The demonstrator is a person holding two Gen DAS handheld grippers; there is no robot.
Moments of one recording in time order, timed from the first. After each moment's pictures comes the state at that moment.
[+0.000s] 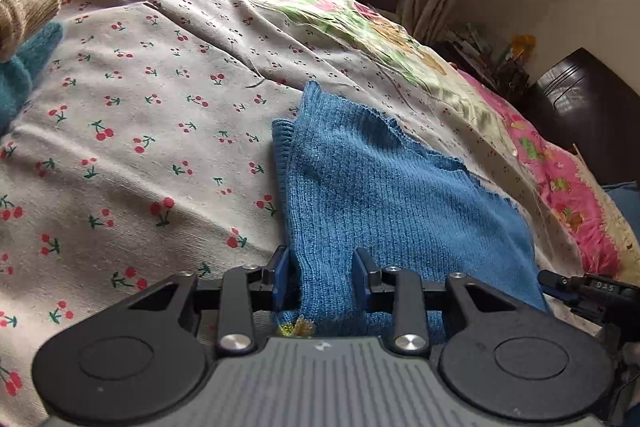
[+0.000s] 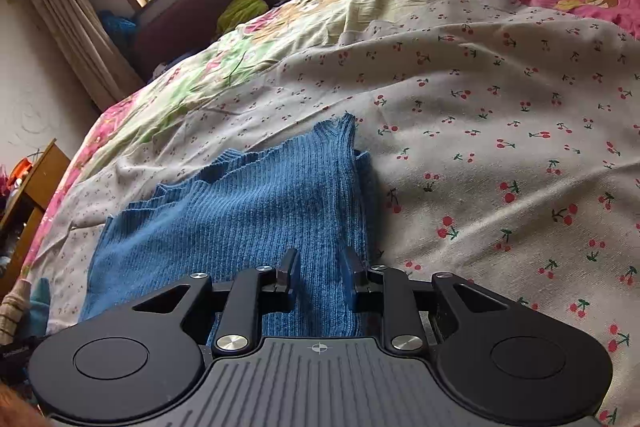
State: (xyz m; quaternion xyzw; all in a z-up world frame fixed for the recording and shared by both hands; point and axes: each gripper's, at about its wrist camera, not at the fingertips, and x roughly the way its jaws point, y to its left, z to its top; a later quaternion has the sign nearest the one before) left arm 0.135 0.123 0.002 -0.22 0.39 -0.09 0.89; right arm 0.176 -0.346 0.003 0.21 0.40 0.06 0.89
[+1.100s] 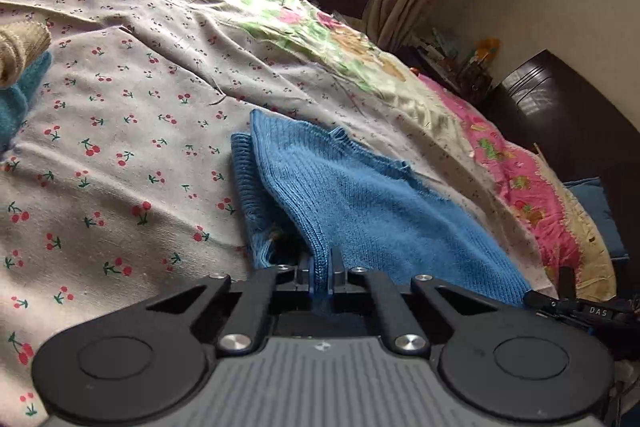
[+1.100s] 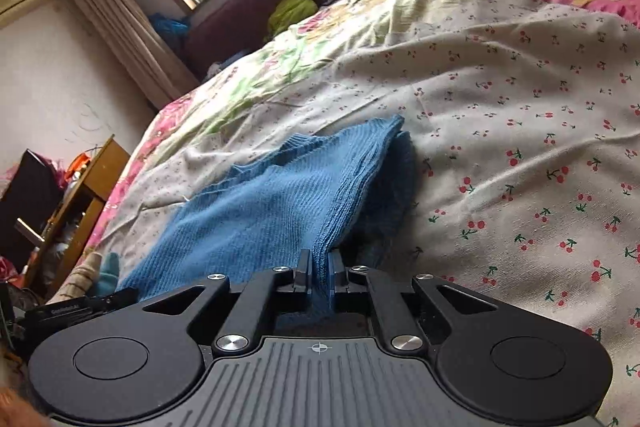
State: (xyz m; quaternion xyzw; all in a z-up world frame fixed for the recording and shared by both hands) left arm 0.102 0.126 0.038 -0.24 0.37 -0.14 0.88; right arm 0.112 -0.353 0.033 0.24 0.38 0.14 0.88
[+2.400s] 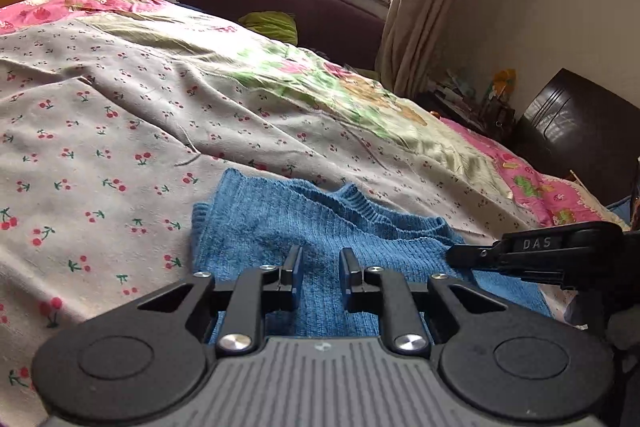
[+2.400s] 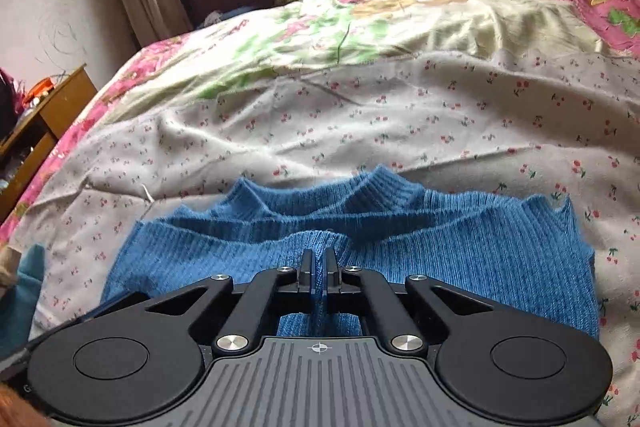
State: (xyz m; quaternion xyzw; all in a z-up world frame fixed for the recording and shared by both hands) left arm 0.173 0.072 0.003 -0.20 0.28 -0.08 0.94; right arm 0.266 -0.210 0.016 0.10 0.40 0.12 0.90
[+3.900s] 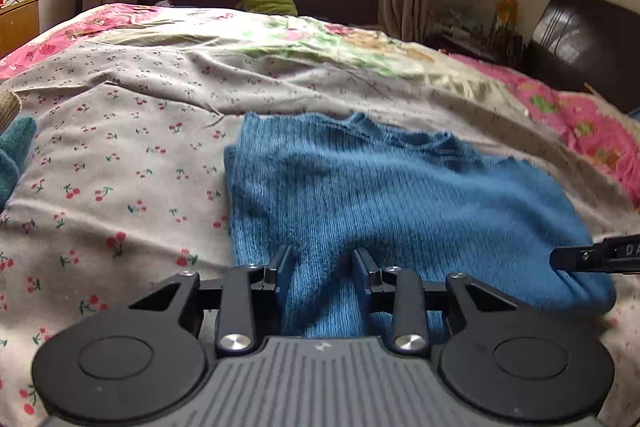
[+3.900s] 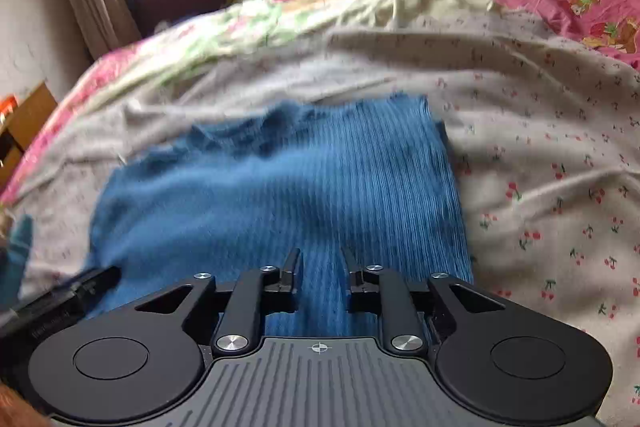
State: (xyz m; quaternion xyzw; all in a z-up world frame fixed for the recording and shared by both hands) left arm 0.122 0.049 -0.002 -0.07 0.34 -0.06 0.93; right arm 0.153 -0.248 -0.004 0.08 0.45 0.01 0.89
